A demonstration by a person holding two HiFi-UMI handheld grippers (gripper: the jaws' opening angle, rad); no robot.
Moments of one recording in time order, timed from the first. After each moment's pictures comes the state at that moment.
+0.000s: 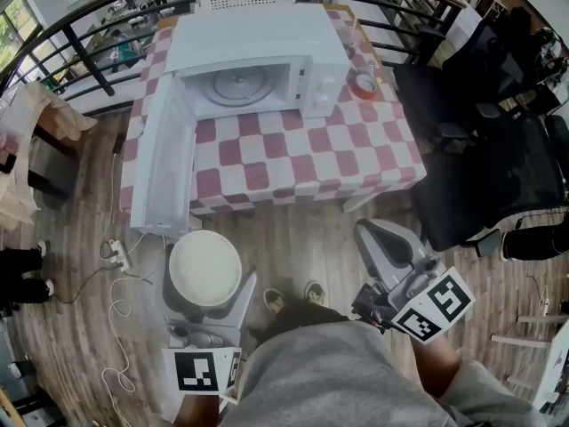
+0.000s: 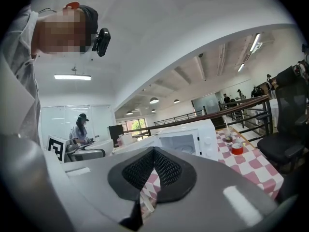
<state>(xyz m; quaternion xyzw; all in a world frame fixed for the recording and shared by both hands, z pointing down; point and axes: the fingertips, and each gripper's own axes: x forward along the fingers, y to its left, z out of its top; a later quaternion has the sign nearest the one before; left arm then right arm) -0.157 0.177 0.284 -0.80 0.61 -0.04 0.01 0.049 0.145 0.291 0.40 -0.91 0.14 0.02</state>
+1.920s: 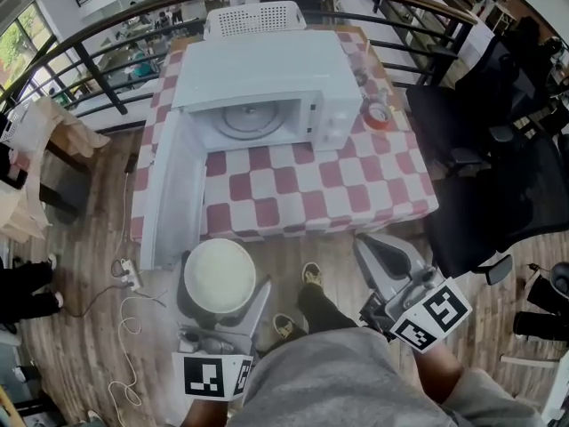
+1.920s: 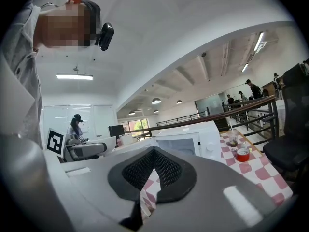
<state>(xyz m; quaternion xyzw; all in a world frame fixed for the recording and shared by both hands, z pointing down) -0.143 0.115 0.279 -0.80 0.60 -0.01 0.00 0.044 0.084 0.299 0.38 -0.91 0.12 0.01</state>
